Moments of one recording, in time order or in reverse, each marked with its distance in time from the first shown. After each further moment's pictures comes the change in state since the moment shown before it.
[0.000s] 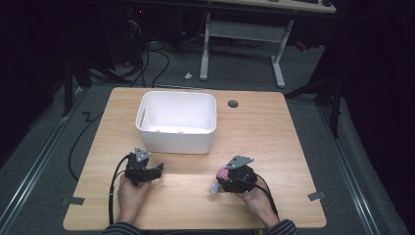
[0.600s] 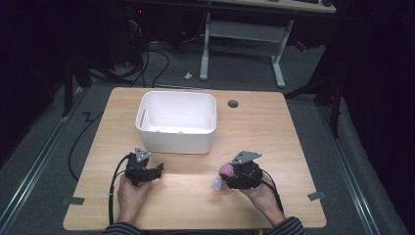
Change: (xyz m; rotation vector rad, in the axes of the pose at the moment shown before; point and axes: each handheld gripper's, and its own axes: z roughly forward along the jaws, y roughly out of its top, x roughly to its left) left arm 0.000 0.000 0.000 0.000 0.001 0.000; right arm -0.014 0.008 -0.021 -0.026 0.025 0.017
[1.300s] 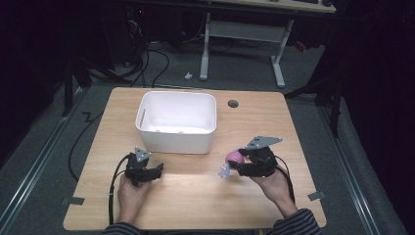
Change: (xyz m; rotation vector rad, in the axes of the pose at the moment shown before) left arm 0.000 0.000 0.000 0.001 0.001 0.001; right arm -0.031 0.024 -0.045 -0.099 0.056 0.054
